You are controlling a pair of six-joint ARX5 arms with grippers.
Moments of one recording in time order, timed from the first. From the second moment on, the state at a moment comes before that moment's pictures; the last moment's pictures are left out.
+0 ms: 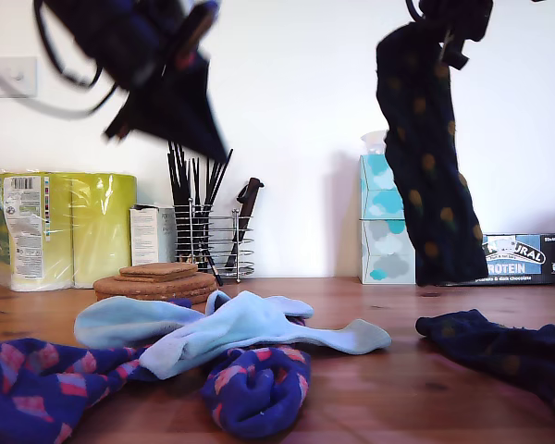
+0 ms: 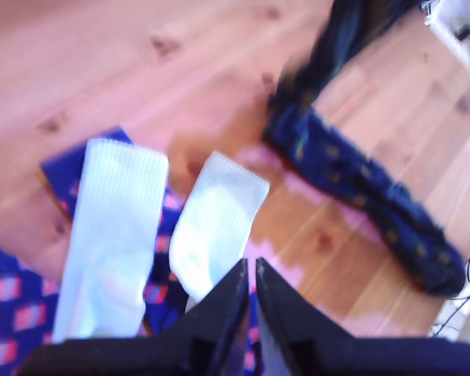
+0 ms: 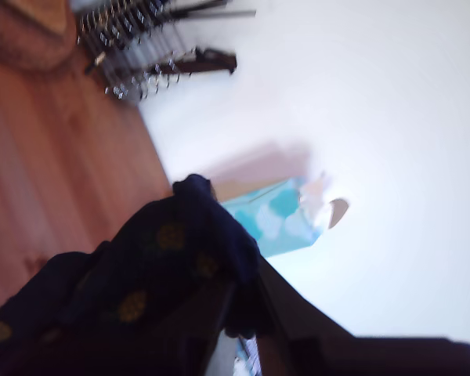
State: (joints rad) left arm -0.47 1.61 1.29 -0.67 0.48 0.01; right arm 0.49 1.16 0.88 0.09 0.25 -1.13
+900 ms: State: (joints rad) left arm -0.44 1.44 1.18 -0.61 0.49 0.01; right arm 0.55 0.96 0.88 -0.87 0.10 -0.65
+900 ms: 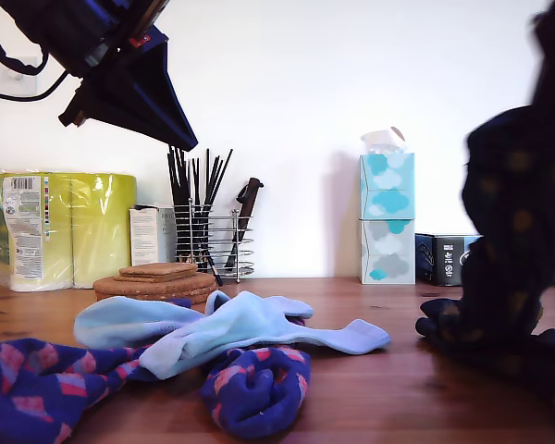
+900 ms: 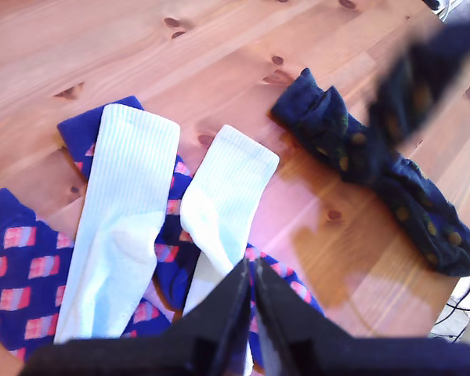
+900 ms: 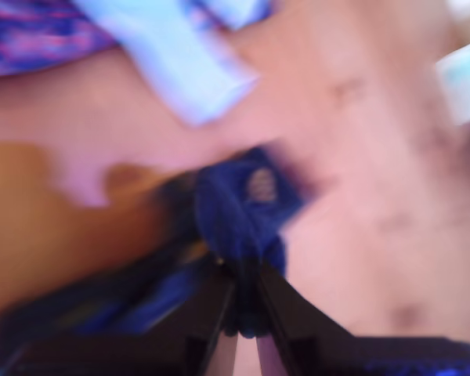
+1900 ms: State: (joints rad) left arm -0.44 1.44 1.18 -0.62 0.59 0.01; right arm 0.60 1.12 0.88 -1.24 -0.10 -0.40
